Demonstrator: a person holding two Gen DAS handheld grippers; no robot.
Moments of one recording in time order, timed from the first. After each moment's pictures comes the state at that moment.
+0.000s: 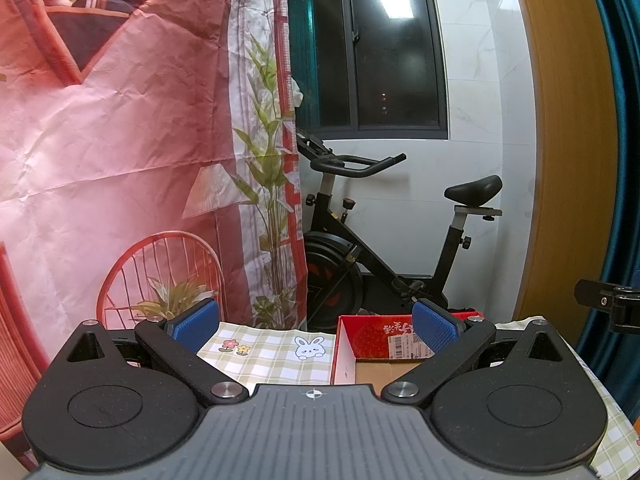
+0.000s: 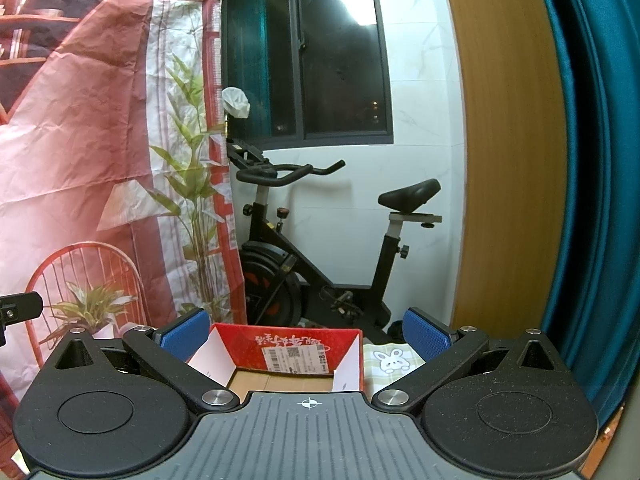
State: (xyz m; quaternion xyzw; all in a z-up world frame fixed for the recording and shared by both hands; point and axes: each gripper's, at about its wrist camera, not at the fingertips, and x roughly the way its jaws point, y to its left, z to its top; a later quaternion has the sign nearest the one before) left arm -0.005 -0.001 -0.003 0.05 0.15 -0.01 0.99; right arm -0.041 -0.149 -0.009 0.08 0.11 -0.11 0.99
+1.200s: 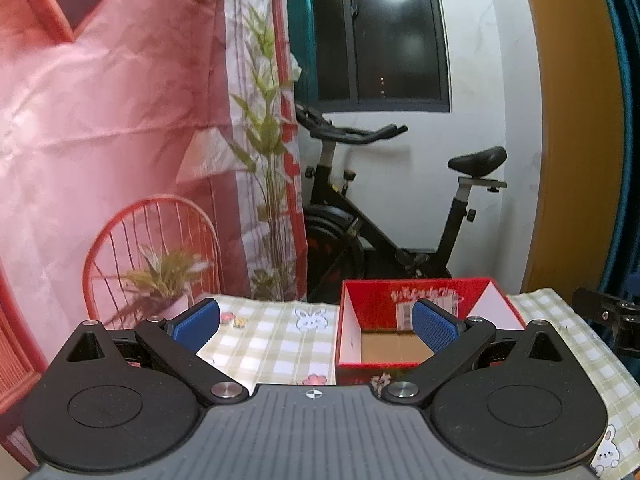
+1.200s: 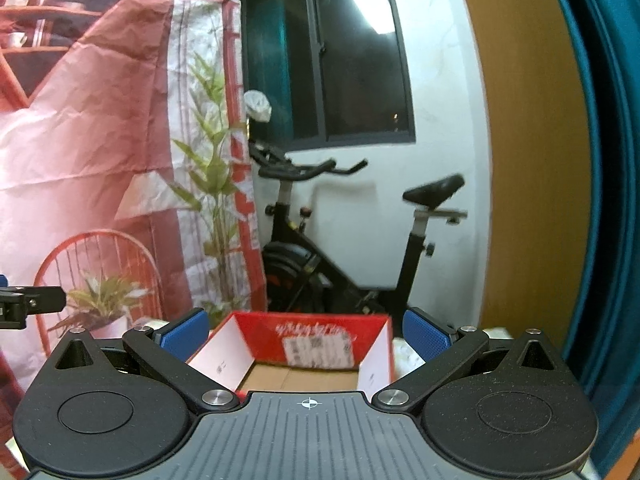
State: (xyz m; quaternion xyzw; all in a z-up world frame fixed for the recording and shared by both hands) left arm 0.023 0.012 -0.058 0.05 0.18 -0.02 0.98; right arm -0.020 -0.137 -0.075 0.09 0.09 -0.07 0.99
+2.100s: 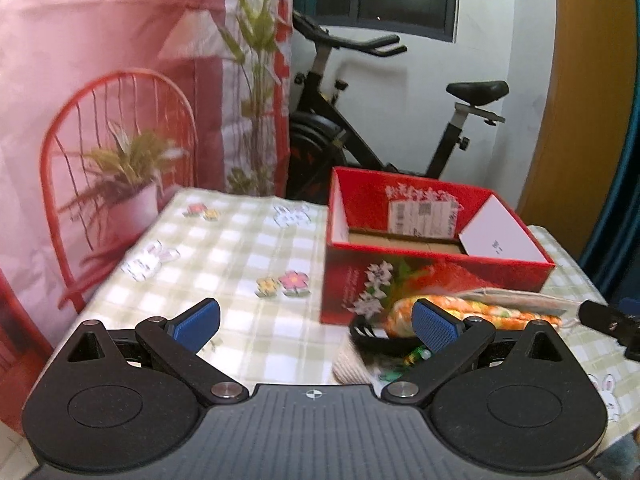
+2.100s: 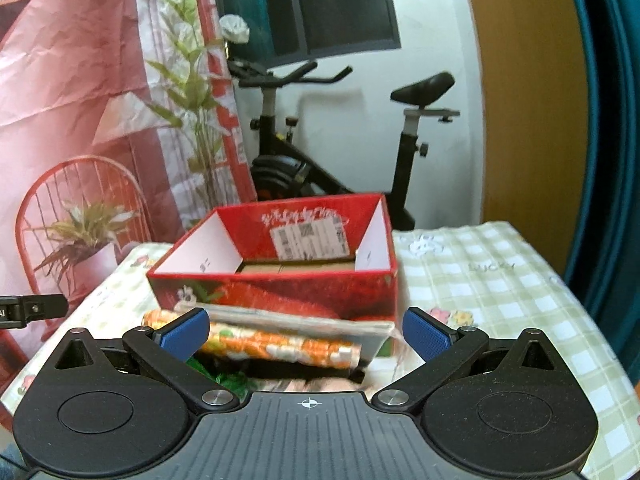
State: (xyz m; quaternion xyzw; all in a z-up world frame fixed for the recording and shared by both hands) left arm 0.048 0.043 -0.158 0.00 0.29 -0.06 0.95; right arm -0.008 -0.137 -0.179 0.14 0.21 -0.07 0.97
